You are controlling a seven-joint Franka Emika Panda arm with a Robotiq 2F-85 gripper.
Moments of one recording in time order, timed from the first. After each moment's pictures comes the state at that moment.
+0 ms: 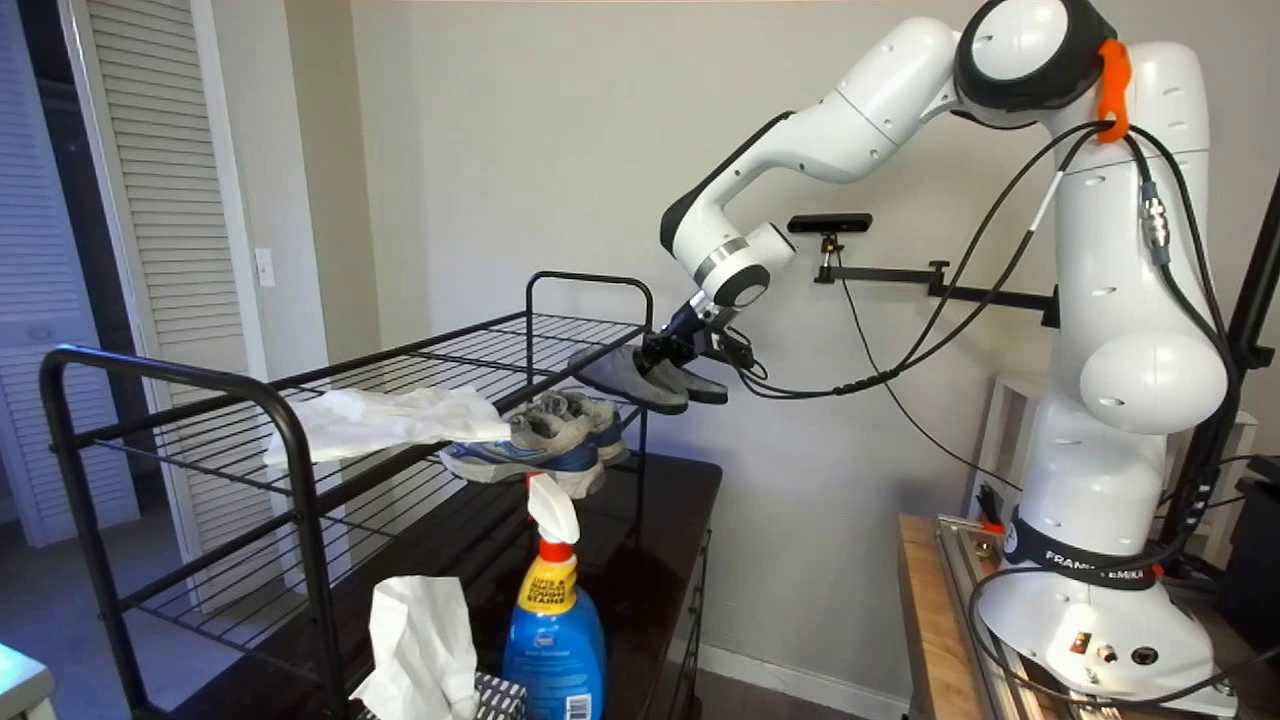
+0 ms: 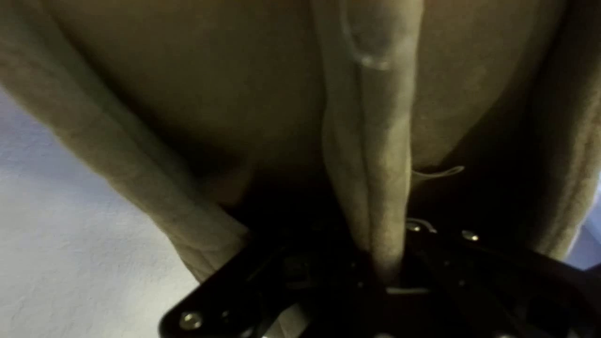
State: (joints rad) arm -0.22 0.20 -0.04 -2.21 1.60 3.06 -1.19
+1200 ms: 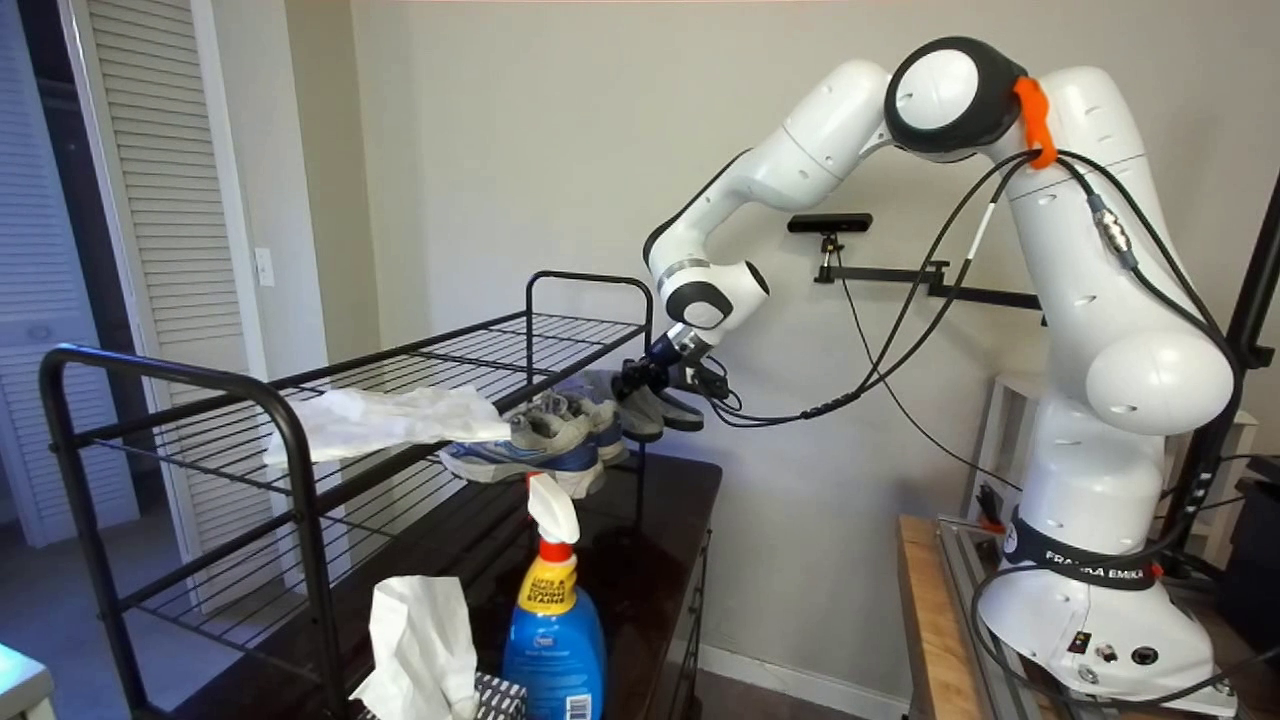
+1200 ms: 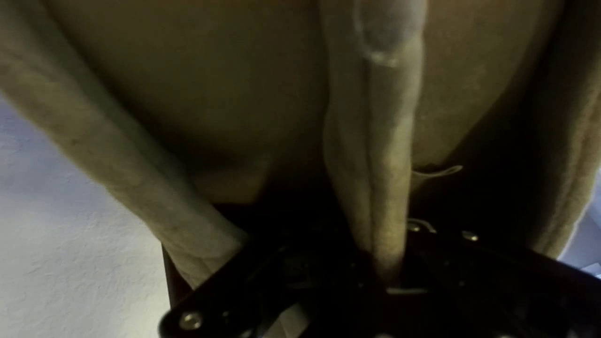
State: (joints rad) arm -0.17 0.41 -0.08 -2.00 2.08 3.06 -1.64
